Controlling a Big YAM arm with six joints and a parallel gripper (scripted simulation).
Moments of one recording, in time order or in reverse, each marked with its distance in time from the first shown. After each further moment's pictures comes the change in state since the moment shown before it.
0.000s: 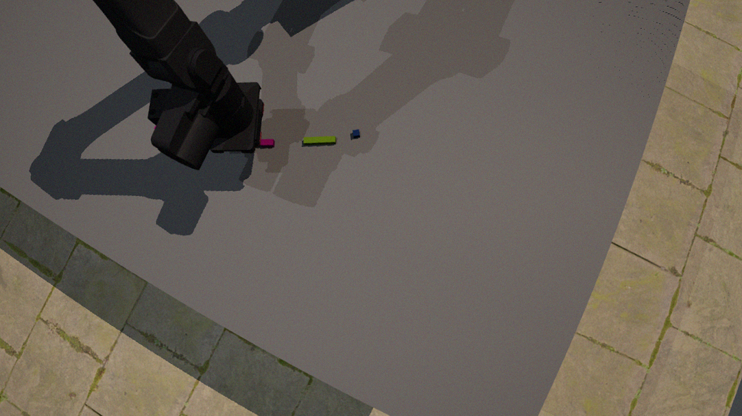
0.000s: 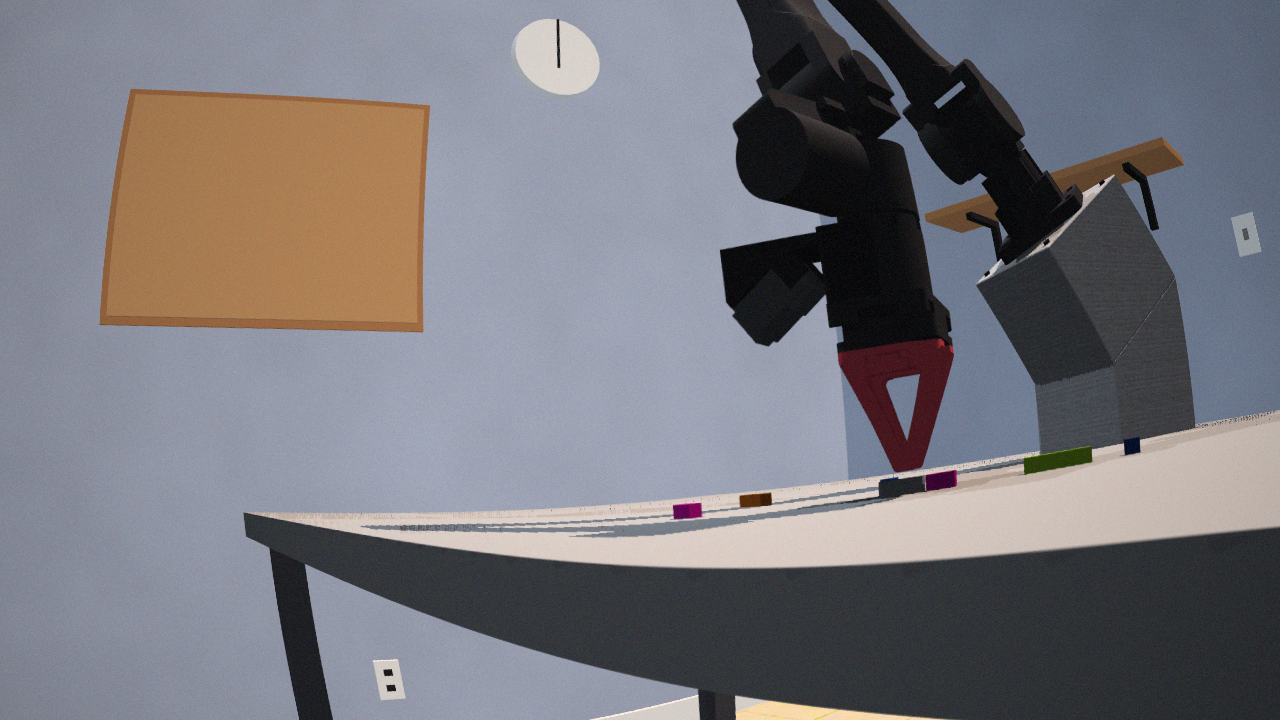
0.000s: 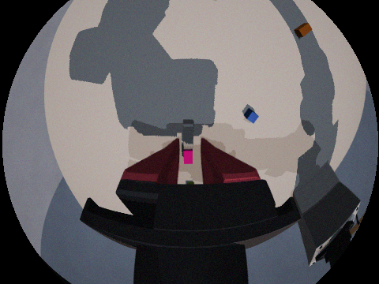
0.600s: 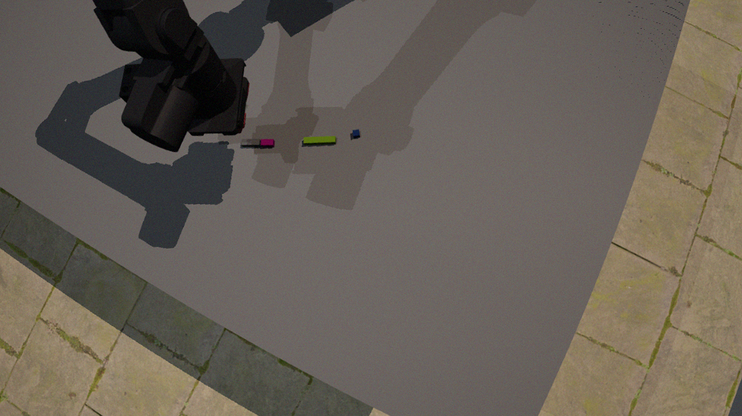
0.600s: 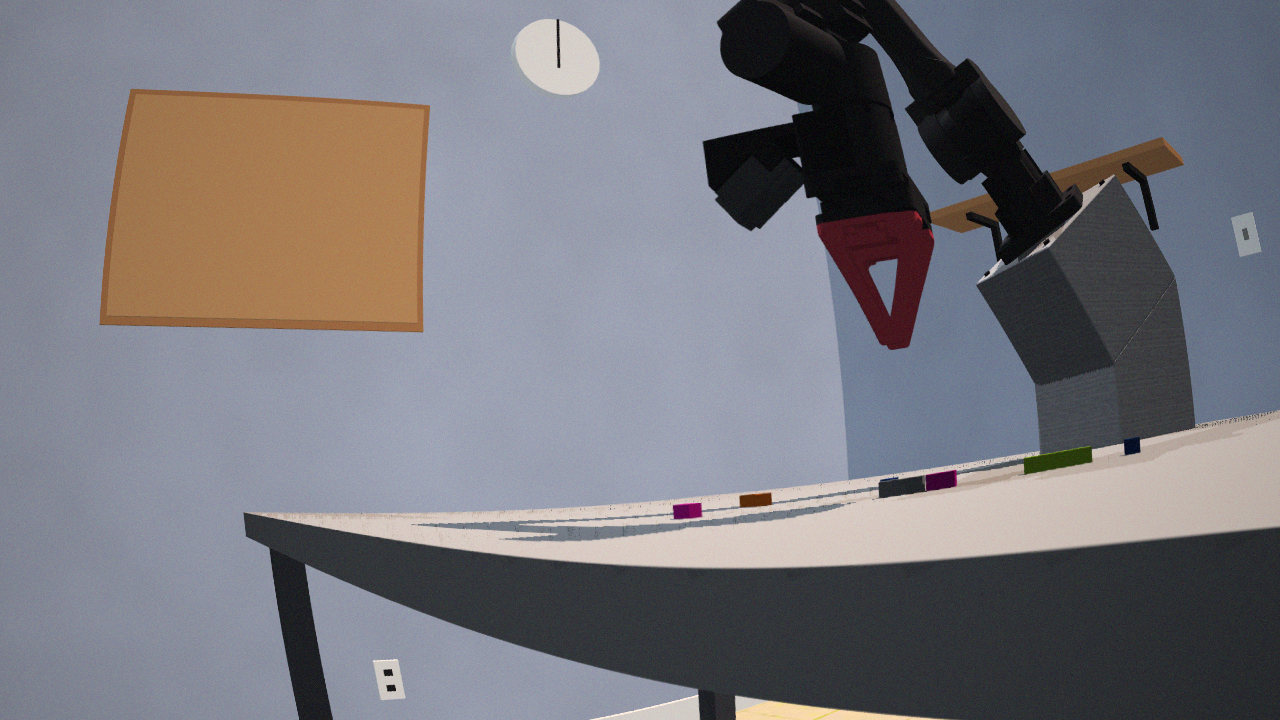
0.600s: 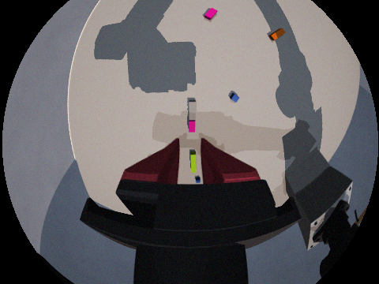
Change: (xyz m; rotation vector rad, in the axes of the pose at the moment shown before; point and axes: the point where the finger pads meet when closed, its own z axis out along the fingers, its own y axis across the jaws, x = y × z) arm -0.001 0.004 -0.076 -0.016 -0.004 -0.003
